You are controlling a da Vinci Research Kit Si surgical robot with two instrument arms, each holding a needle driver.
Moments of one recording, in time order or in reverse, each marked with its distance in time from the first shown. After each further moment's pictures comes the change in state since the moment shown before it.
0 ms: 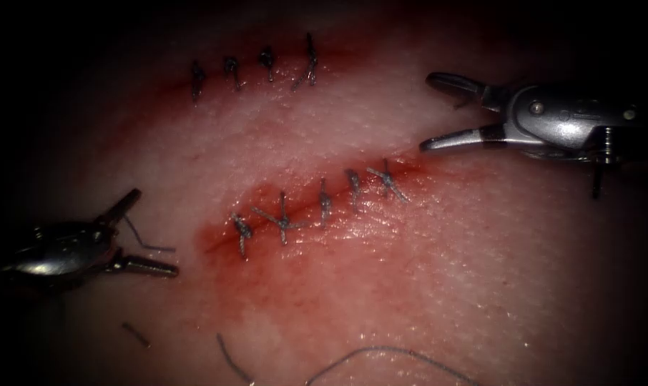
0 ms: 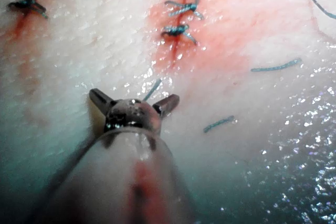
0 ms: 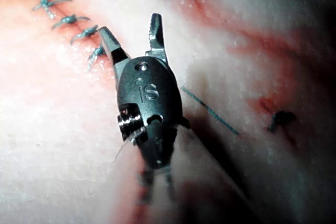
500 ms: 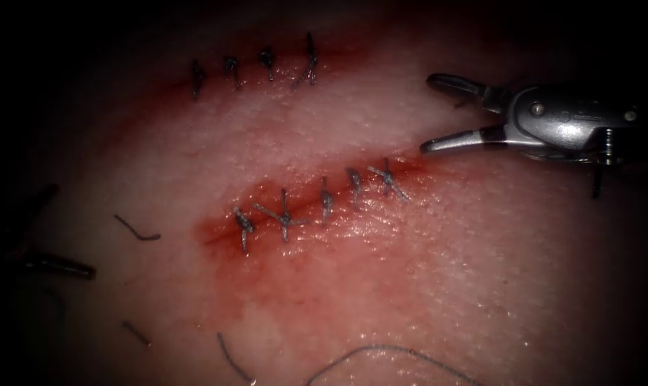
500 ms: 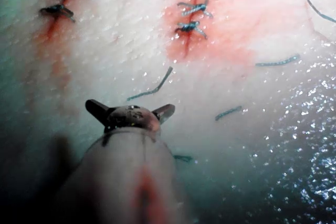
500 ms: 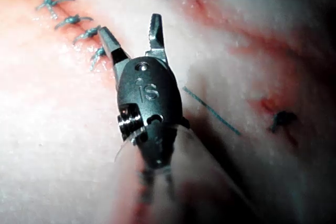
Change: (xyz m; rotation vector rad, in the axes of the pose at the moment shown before) right arm 0.000 0.000 0.000 0.014 -0.012 -0.002; left arm 0.003 -0.003 -0.009 0.126 0.002 0.002
